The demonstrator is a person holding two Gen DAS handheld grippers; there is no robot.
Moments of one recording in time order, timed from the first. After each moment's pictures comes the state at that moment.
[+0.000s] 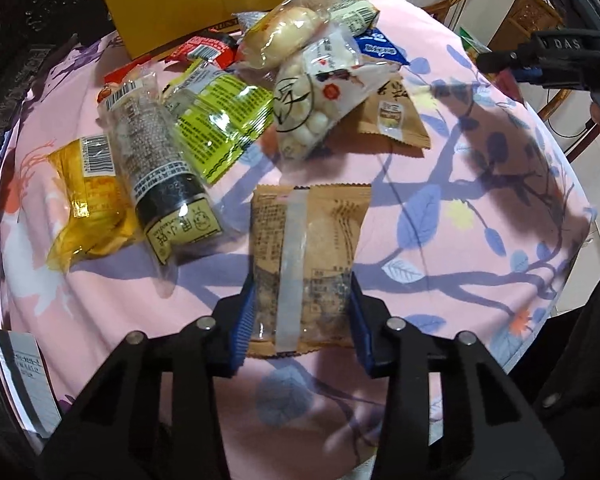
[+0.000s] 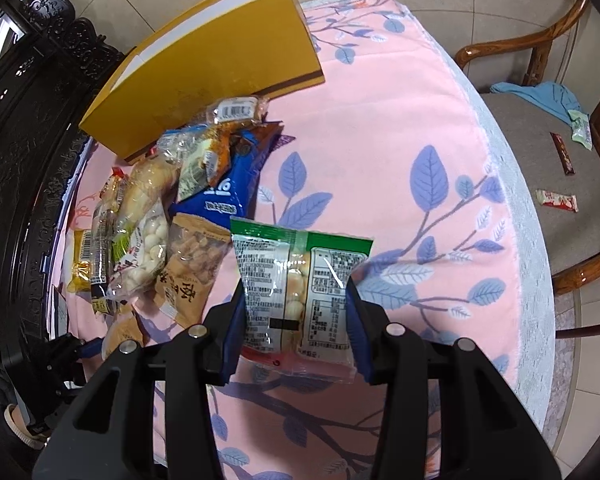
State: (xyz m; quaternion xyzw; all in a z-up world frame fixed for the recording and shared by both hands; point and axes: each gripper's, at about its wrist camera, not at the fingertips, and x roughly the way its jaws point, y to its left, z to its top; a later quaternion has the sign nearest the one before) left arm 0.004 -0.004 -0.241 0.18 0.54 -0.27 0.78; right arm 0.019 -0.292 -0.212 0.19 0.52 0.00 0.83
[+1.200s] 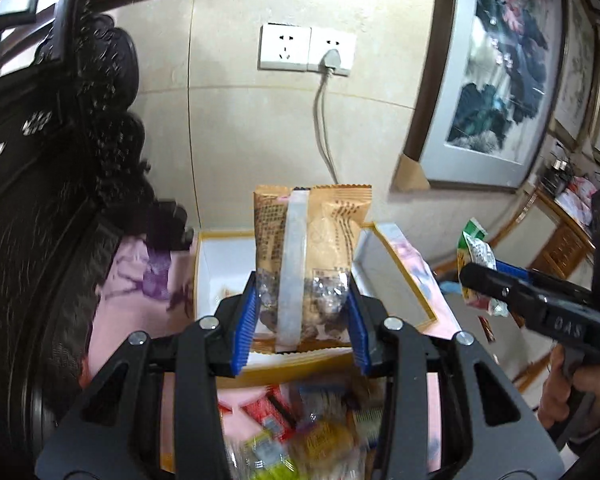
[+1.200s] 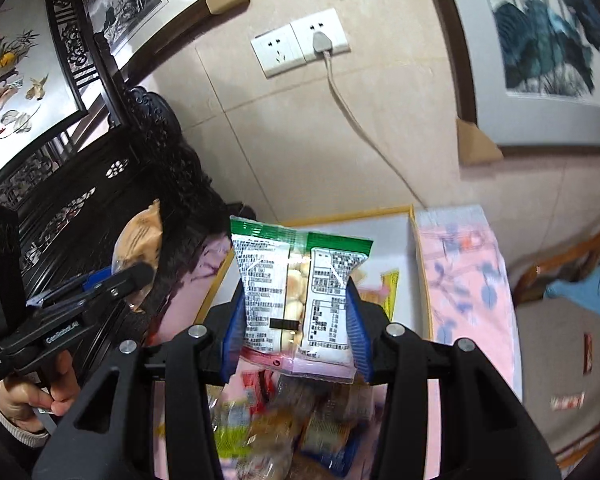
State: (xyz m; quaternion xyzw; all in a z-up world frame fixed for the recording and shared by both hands) left arm 0.222 -0.063 0.010 0.02 0.33 -0.19 0.93; right arm 0.179 -0.275 -0.011 0.13 0.31 0.10 0.94
